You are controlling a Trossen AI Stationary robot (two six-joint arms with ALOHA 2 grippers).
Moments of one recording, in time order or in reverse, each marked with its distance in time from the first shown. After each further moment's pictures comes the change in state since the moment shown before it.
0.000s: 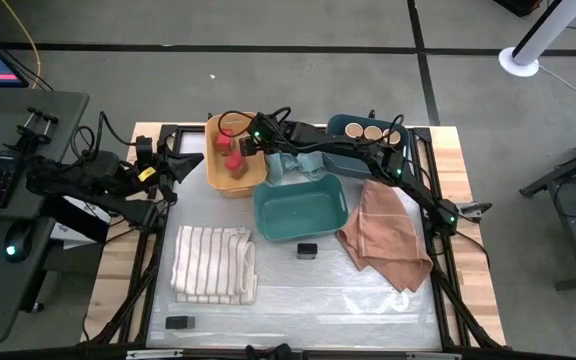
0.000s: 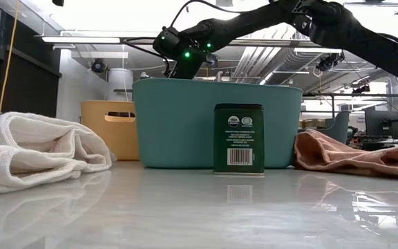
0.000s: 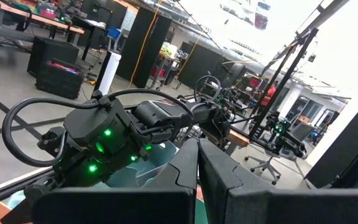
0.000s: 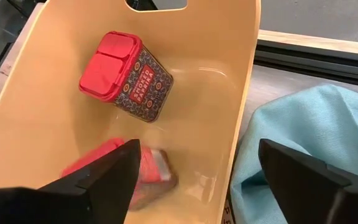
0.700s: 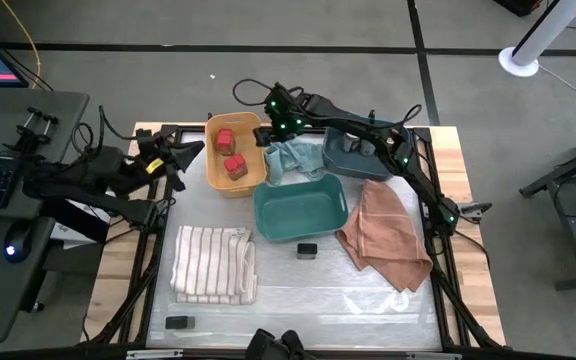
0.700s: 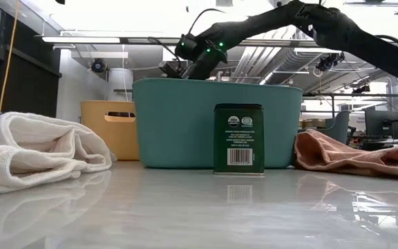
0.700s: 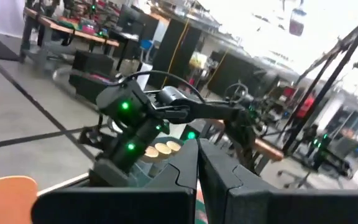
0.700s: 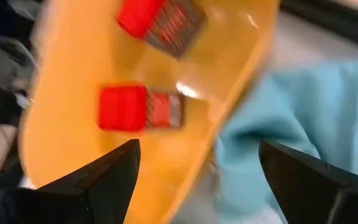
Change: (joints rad) left arm 0.077 0.070 0.063 -0.012 -0.076 0.018; right arm -0.149 -0.039 0.061 -0.197 -0.538 -0.239
